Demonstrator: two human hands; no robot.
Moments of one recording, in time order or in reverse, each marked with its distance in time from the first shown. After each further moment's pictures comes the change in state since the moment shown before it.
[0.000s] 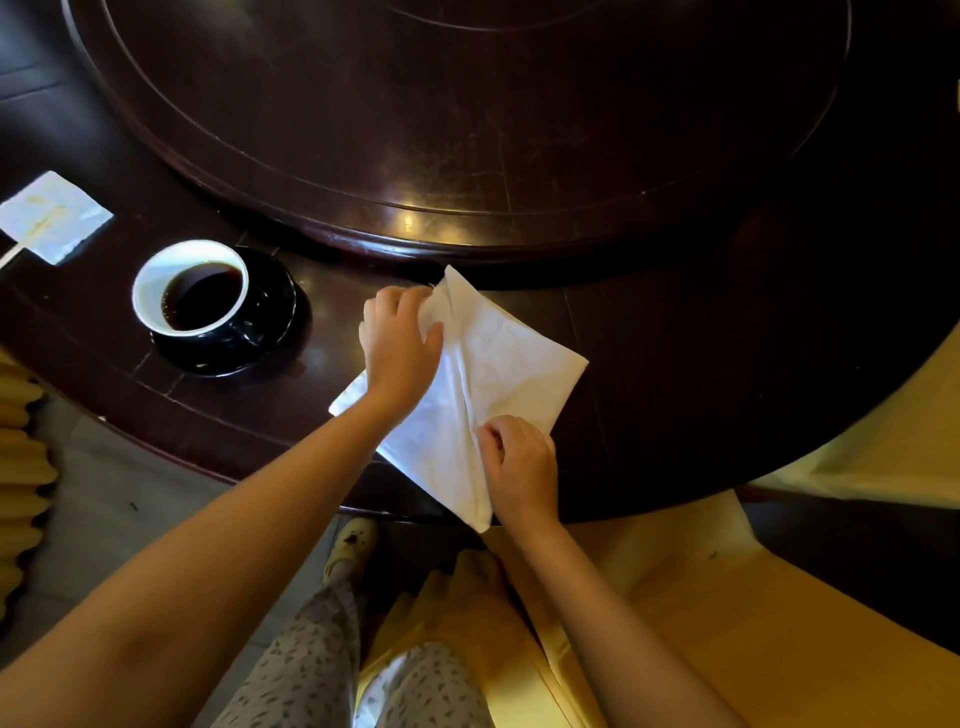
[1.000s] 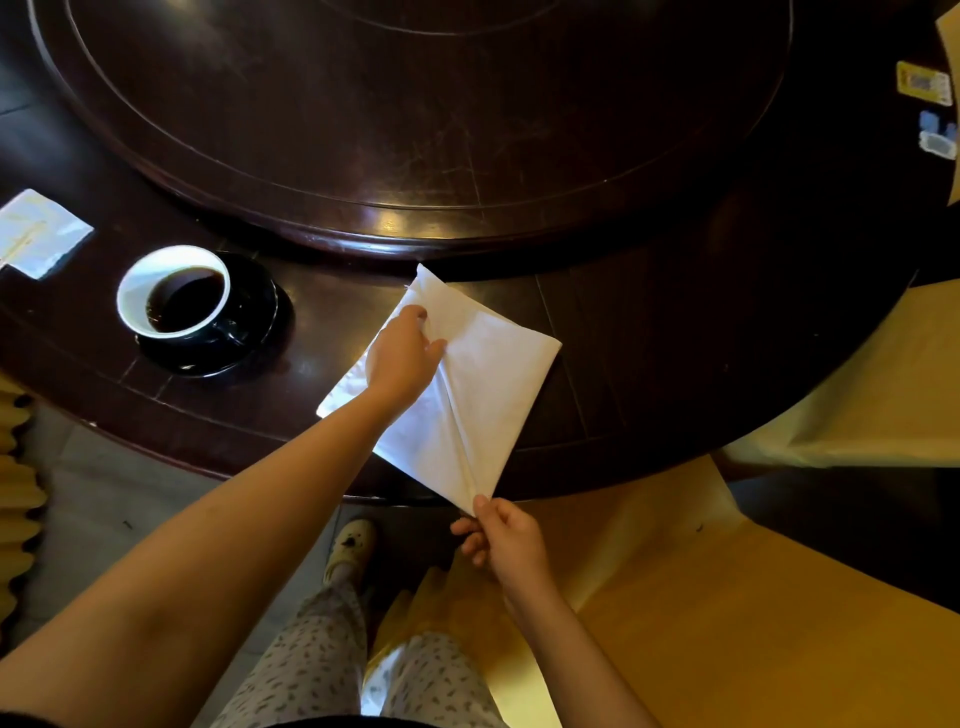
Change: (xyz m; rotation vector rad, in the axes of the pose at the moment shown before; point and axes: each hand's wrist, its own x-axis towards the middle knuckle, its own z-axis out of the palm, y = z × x) left_hand -0.013 0.016 0.004 0.000 -0.287 -0.134; right_hand -0.081 -0.007 -0.018 0.851 -0.287 0.785
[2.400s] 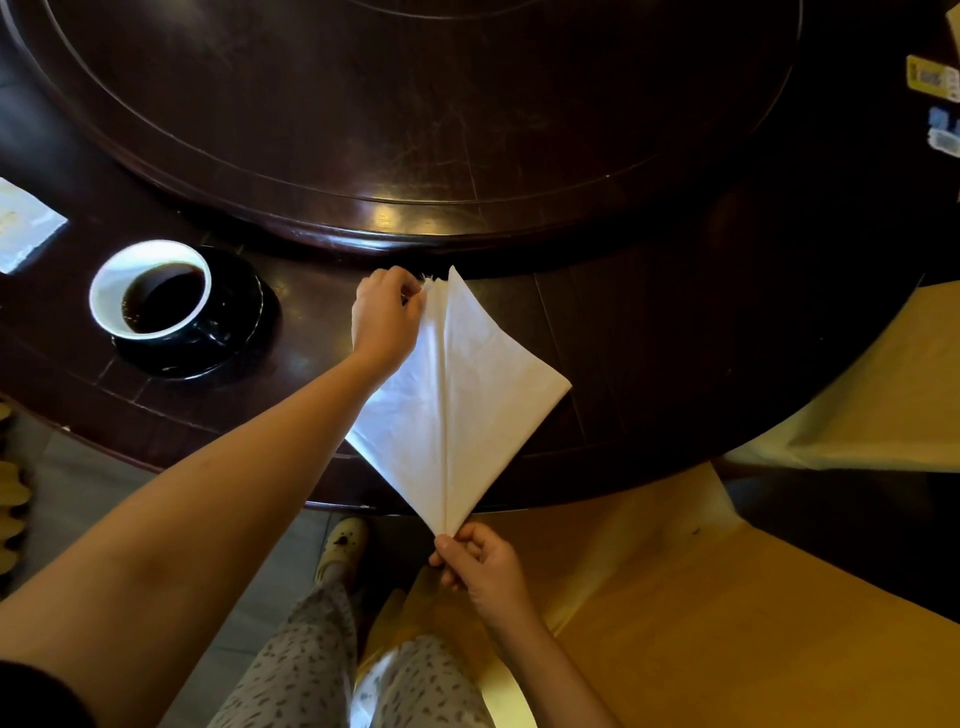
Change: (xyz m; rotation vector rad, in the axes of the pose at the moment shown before) left_hand 0.044 -0.004 -0.003 -0.106 0.180 0.133; right_hand 0.000 0.023 0.002 -0.075 -0.126 -0.062
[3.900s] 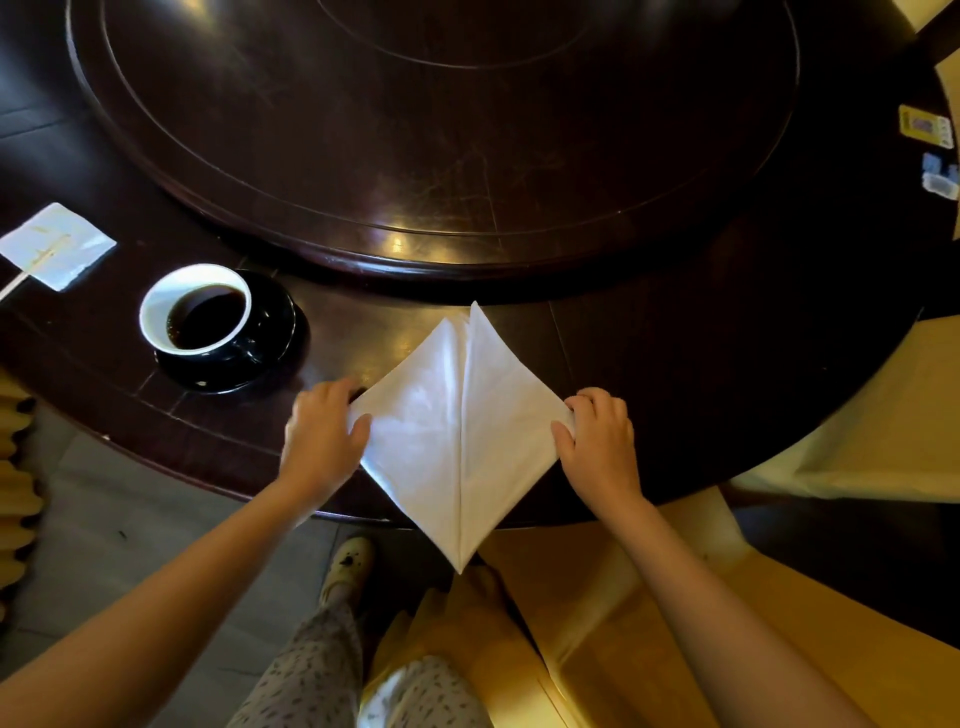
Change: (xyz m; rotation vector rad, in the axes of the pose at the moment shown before) left_hand -0.094 -0.059 -0.073 0.299 -0.114 0.003; right_hand 0.073 -0.096 -0.085 -1.272 0.528 -0.566
